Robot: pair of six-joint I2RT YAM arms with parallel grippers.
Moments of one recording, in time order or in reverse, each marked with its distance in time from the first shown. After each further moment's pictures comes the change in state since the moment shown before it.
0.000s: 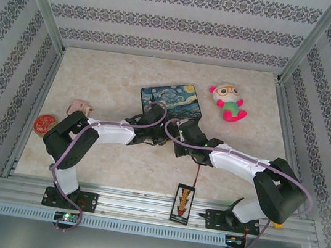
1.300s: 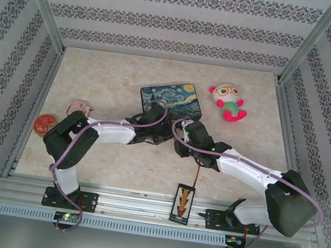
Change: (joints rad) left arm 0.000 0.000 0.013 -0.008 -0.046 0.029; right arm -0.001 -0.118 -0.041 -0.016 -0.047 0.039
